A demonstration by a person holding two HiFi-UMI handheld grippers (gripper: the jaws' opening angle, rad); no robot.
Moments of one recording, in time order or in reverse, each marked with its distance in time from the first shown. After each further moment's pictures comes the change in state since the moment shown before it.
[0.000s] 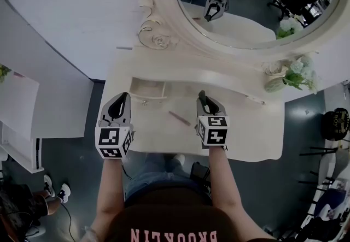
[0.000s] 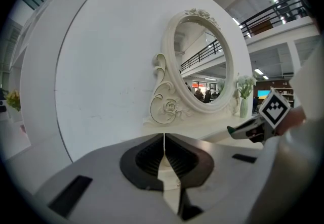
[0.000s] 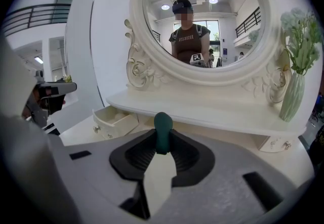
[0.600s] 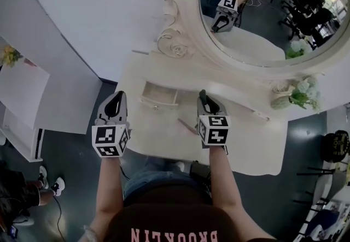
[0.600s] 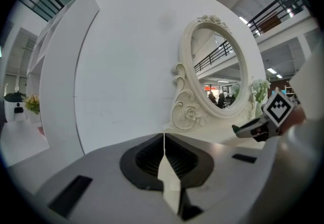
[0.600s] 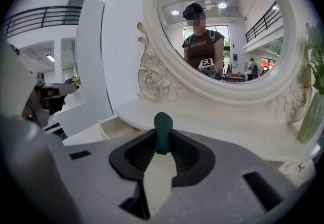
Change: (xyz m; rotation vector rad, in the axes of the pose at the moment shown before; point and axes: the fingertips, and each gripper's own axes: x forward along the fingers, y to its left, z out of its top) left arm -0.025 0.057 0.017 -0.023 -0.052 0.151; right arm 0.022 0.036 0.048 -0.073 -0.062 0.085
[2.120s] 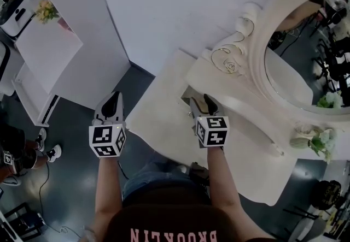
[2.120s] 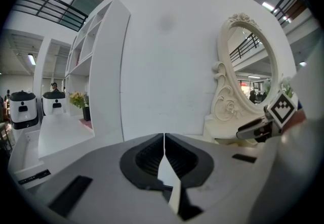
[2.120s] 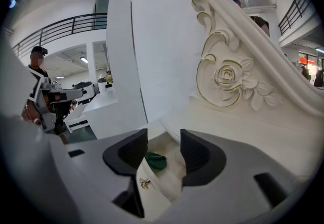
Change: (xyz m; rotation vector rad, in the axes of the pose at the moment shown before) left arm -0.084 0.139 -0.035 -0.086 0.050 0.328; right arm 0.077 0.164 0.033 -0.129 -0.010 0.352
